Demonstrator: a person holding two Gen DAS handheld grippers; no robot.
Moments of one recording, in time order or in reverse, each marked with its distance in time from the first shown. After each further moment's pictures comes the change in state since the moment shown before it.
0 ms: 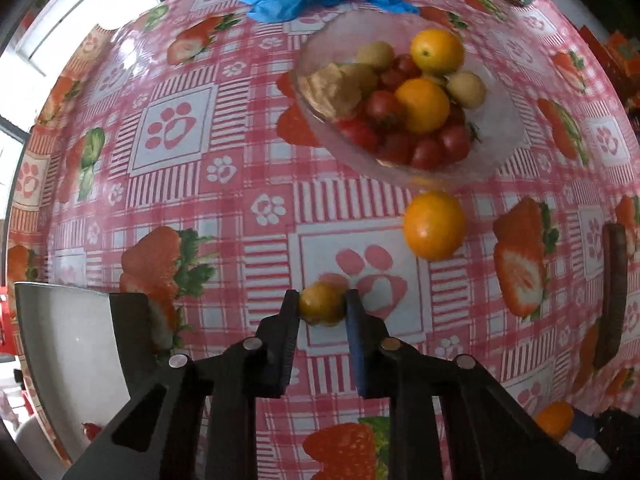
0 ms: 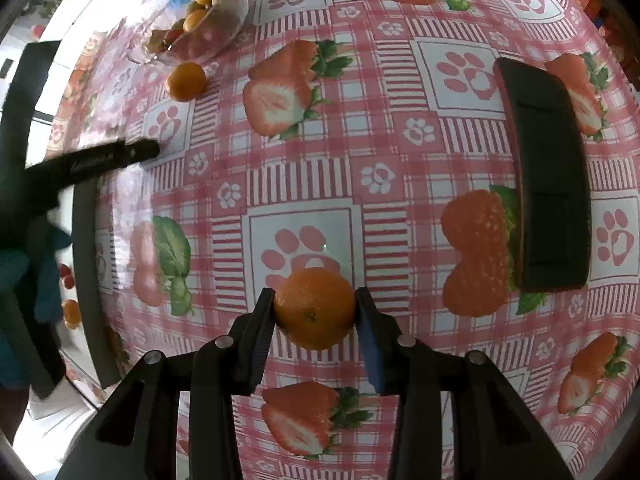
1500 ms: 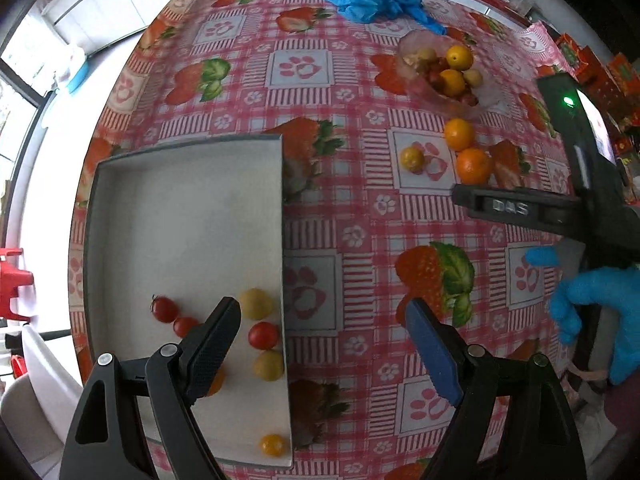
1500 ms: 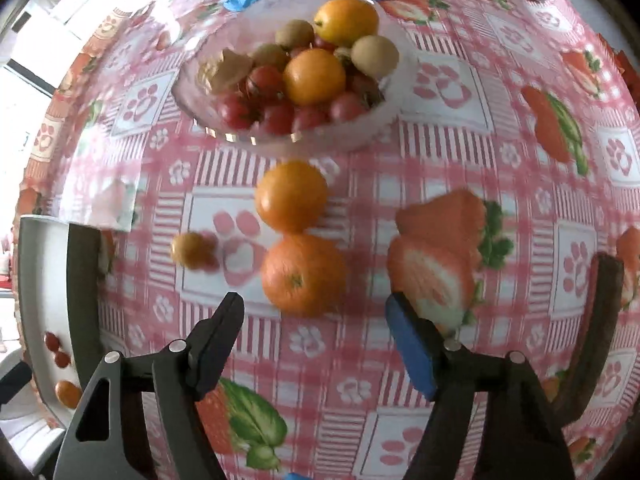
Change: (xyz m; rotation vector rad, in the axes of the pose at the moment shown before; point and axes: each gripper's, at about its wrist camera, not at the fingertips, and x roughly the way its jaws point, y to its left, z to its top) left arm -0.093 0.085 -0.102 -0.072 -0.002 -0.033; right arm 0.057 0.146 0.119 -0.190 -0.036 -0.089
